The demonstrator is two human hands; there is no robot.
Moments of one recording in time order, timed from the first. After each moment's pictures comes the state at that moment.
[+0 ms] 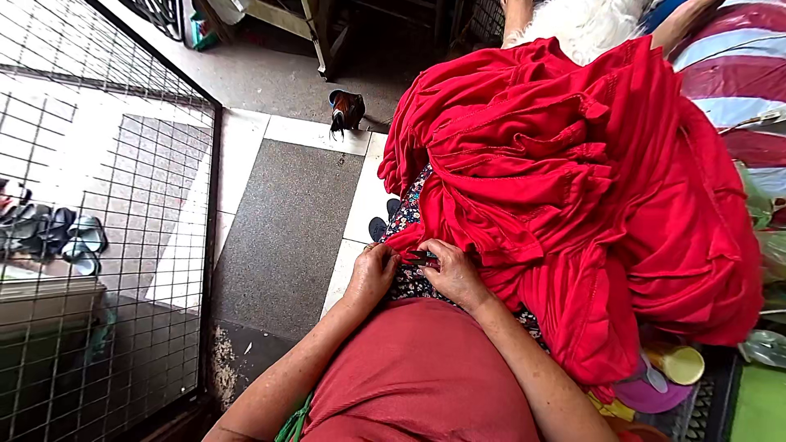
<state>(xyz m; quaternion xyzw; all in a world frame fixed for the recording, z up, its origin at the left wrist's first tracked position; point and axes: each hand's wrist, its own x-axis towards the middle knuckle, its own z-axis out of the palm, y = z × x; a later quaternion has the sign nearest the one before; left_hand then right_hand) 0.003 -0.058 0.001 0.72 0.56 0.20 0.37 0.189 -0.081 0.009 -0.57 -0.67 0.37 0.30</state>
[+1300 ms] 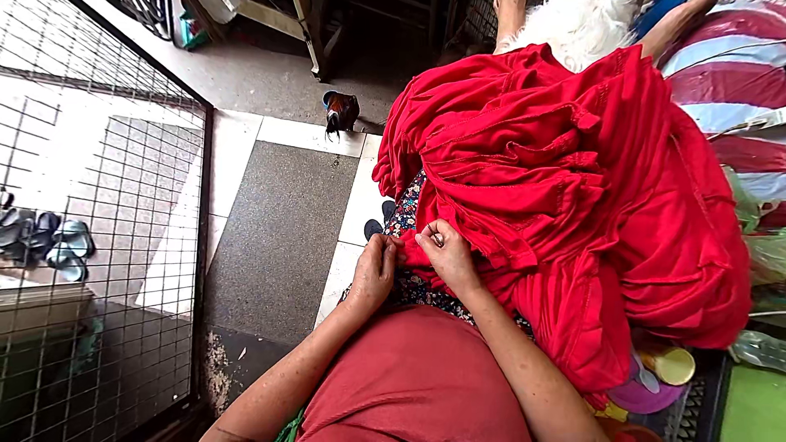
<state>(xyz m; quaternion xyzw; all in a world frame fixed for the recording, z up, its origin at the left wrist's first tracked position) 0.024 -0.050 0.010 0.66 0.51 0.32 0.46 0.184 -0.050 0.039 -0.69 -0.48 0.45 0.32</state>
